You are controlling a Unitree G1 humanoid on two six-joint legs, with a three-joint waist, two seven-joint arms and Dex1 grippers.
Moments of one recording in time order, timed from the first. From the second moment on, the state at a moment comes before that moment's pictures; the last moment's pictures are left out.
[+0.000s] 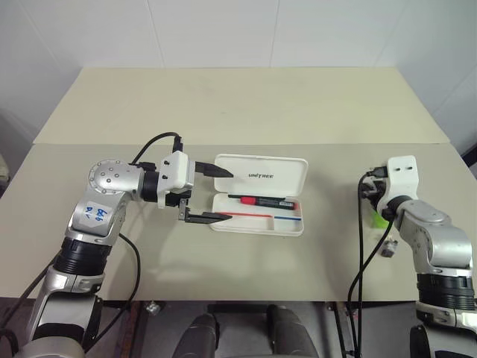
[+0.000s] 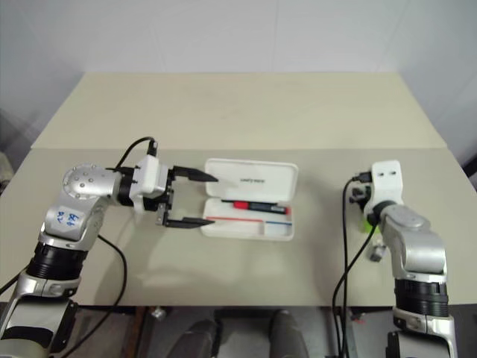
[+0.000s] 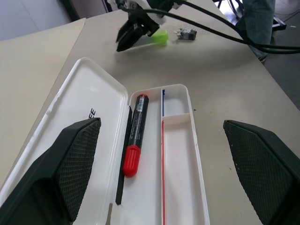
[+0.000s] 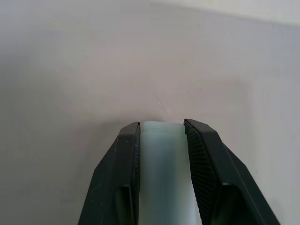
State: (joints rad) left arm -0.62 0.64 -0.09 -0.03 -0.33 0.15 -1.24; right arm -0.42 -0.55 -0.25 -0.08 0.24 0.82 0.25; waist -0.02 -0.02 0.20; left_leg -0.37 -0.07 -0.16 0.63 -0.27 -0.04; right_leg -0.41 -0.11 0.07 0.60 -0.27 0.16
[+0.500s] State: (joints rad) left arm -0.60 0.64 -0.07 -0.03 -0.36 0.15 -1.25; right arm -0.64 -0.55 -0.21 -0.23 0.36 0.78 0.38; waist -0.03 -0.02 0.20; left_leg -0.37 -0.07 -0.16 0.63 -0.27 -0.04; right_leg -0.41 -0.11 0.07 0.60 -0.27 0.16
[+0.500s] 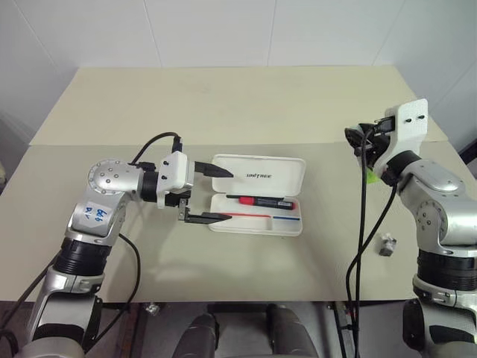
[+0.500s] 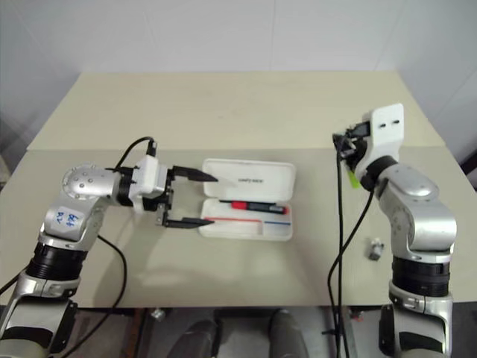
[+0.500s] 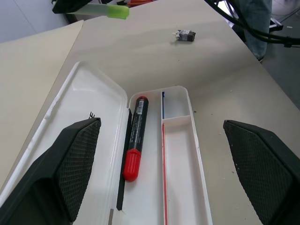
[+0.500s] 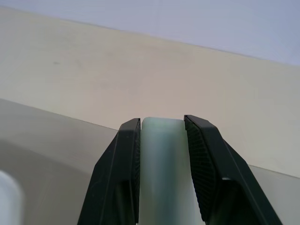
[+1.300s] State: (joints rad) left arm -0.43 0.72 0.04 -0.02 -0.41 0.05 -1.31; right arm -0.89 -0.56 0.28 -0.51 0.67 1.13 0.66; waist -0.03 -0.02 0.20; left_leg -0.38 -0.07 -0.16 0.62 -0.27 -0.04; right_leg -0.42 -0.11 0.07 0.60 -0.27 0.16
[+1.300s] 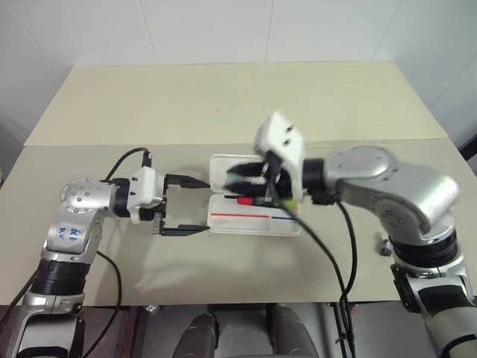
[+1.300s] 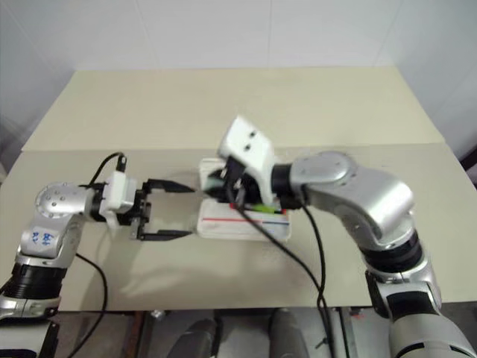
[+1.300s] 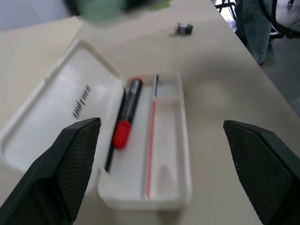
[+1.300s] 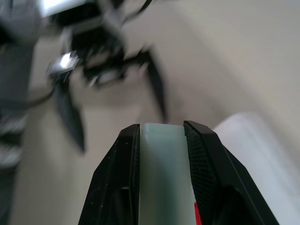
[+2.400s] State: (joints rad) left arm -0.23 0.77 0.18 -0.11 -0.43 -0.01 -1.22; right arm -1.09 -0.32 0.64 -0.01 0.27 1.11 0.84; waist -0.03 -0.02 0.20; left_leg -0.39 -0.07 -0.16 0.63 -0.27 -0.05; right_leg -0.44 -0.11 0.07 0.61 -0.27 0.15
